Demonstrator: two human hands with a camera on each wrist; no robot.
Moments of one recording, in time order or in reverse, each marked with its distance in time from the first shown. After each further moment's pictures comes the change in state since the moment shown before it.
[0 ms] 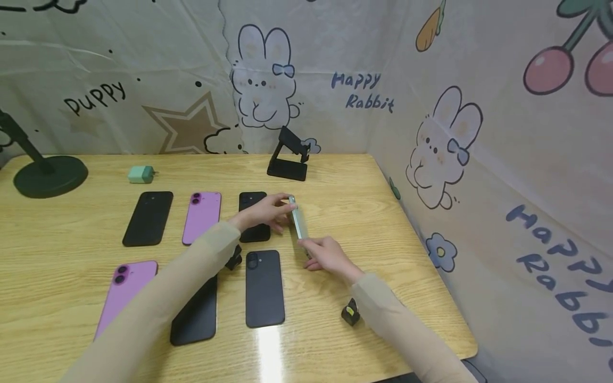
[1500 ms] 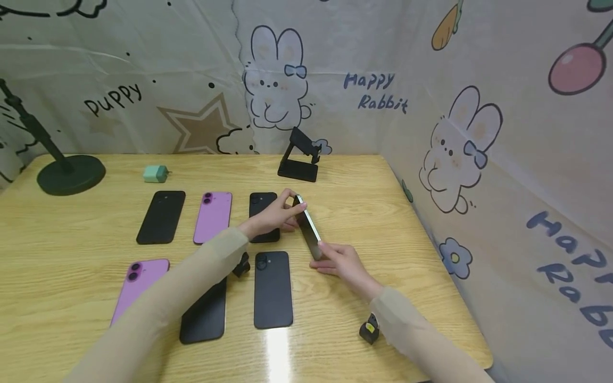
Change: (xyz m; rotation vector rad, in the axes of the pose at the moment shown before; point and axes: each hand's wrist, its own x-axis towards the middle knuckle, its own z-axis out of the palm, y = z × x) left_hand -0.014 0.000 0.009 -0.074 0.109 0.058; right_hand -0.016 0.014 -0.001 0.313 -0.025 -0.078
